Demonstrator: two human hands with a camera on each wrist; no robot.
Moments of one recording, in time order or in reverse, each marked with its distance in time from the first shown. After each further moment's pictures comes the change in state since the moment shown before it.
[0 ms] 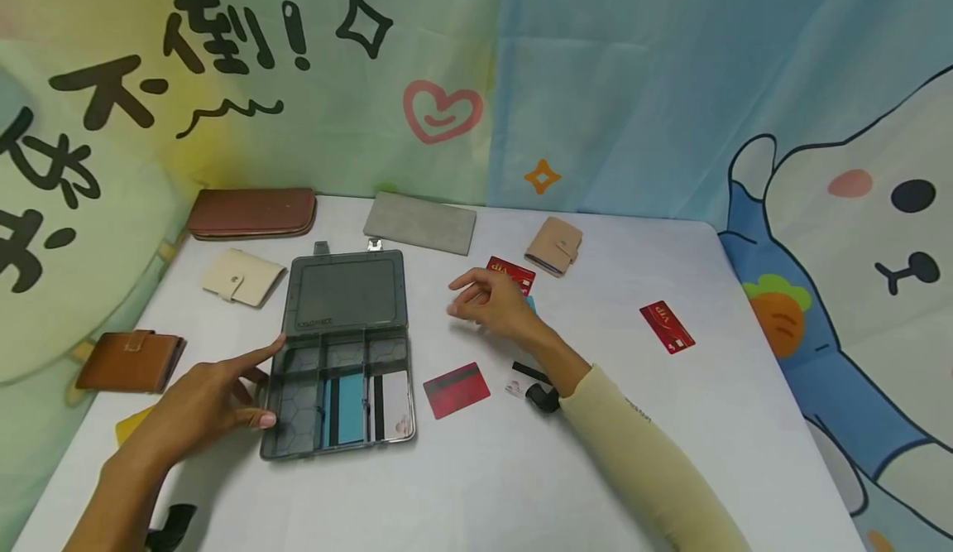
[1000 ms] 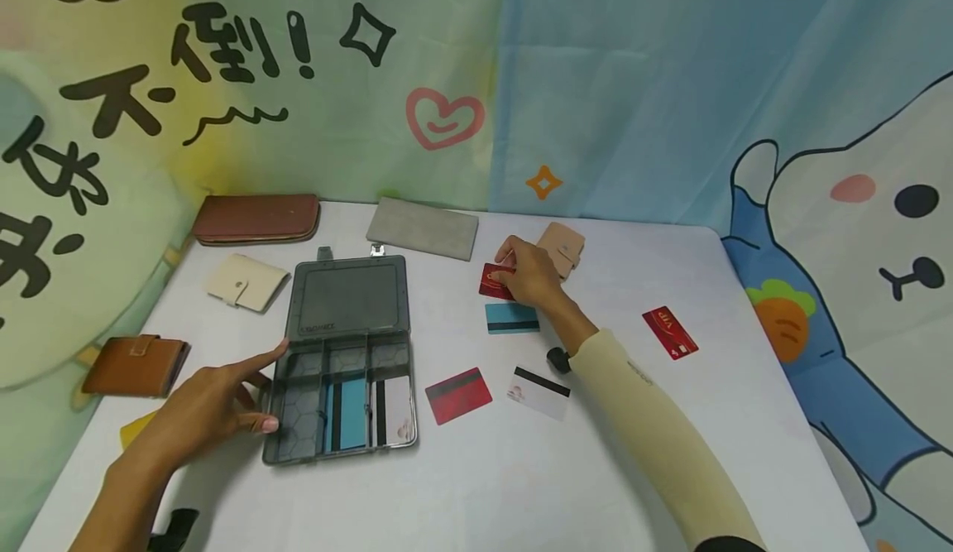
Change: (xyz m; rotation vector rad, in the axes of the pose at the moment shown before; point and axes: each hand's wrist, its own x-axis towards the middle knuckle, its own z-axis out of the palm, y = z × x) left_hand -0.001 0.001 0.001 0.014 0.011 -0.001; right_hand 0.044 0.021 -0.050 -0.511 0.251 0.066
